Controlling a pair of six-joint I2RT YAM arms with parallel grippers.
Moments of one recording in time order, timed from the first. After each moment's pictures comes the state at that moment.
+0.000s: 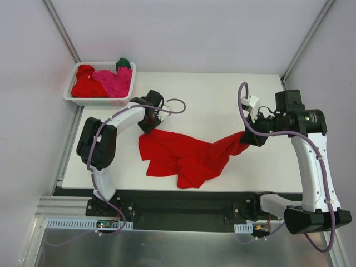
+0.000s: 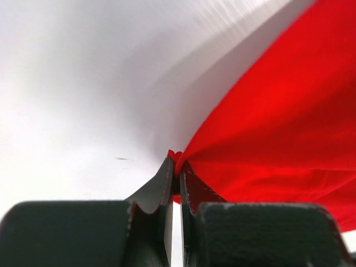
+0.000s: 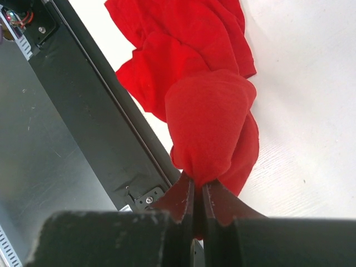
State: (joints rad) left arm -0.44 1.87 1.31 -0.80 -0.03 0.39; right arm 0.12 1.17 1.52 -1.45 -0.68 -0.67
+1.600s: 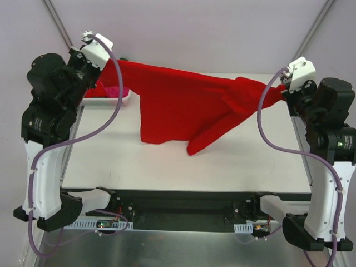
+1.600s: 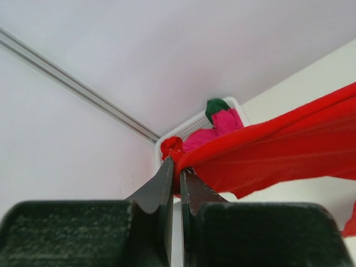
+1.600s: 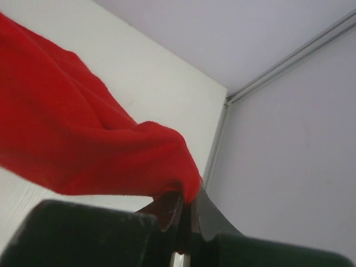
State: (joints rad) left arm -0.33 1.23 2.02 -0.87 -0.19 0.61; right arm 0.04 1.08 1.78 -1.06 0.02 -0.50
